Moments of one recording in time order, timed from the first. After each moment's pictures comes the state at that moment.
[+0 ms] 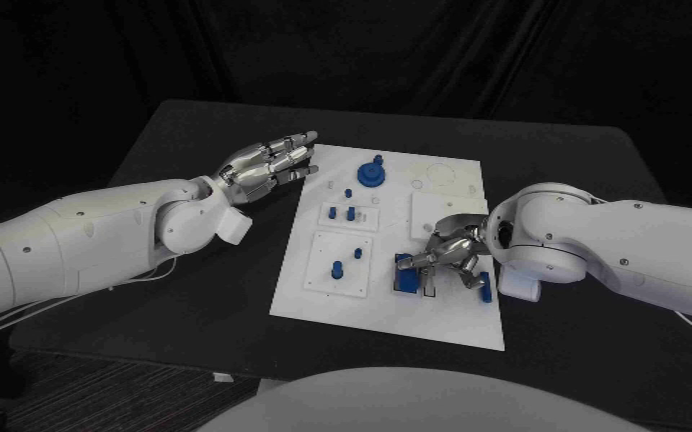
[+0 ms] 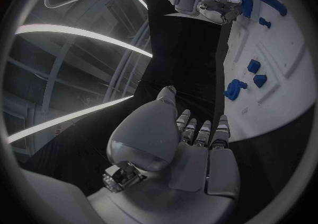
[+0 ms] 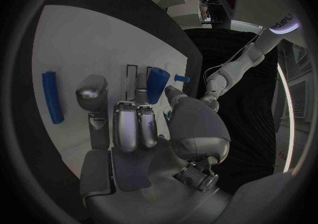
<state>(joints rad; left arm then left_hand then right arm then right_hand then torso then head) 1.16 -0.88 -0.21 1.30 -0.07 0.26 0.50 1.47 0.23 -0.21 0.22 0.51 0.23 0.03 0.06 0.03 0.03 0.01 0.04 0.01 0.00 0.12 0.00 0.00 0.17 0.07 0.22 0.03 0.13 1.24 -0.84 -0.21 1.69 -0.78 0.14 -0.54 0.86 0.01 0.13 0.17 0.20 1.09 0.04 0.17 0.50 1.47 -0.03 1.57 1.31 1.46 -0.10 1.50 1.31 0.11 1.42 0.02 0.89 1.31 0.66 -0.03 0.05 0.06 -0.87</state>
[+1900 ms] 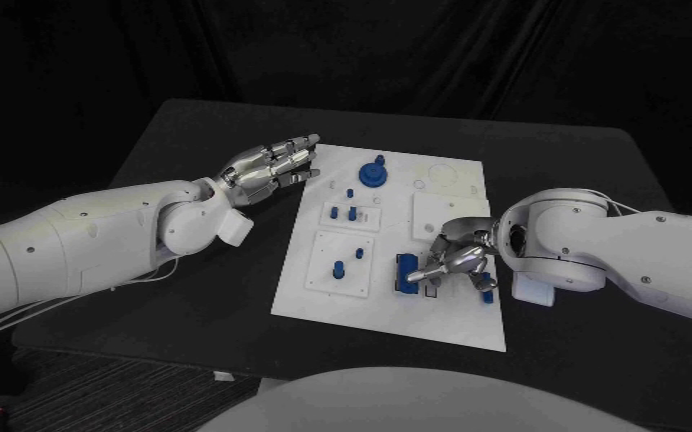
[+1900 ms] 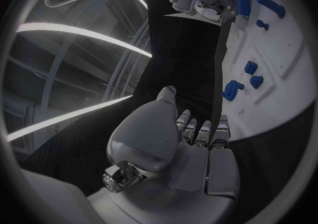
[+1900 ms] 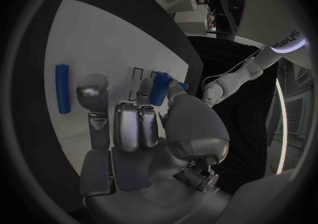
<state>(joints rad) 1.15 -0.88 -0.21 1.30 -0.07 0.27 0.49 1.47 0.23 -0.21 0.21 0.51 0.23 0.03 0.06 0.03 0.02 0.01 0.04 0.01 0.00 0.12 0.00 0.00 0.17 0.07 0.22 0.03 0.13 1.24 -0.89 -0.21 1.74 -0.91 0.17 -0.49 1.02 0.01 -0.02 0.15 0.10 0.93 0.00 0.61 1.03 1.47 -0.06 1.57 1.31 1.47 -0.11 1.50 1.31 0.11 1.43 0.00 0.84 1.31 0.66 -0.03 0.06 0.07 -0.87</state>
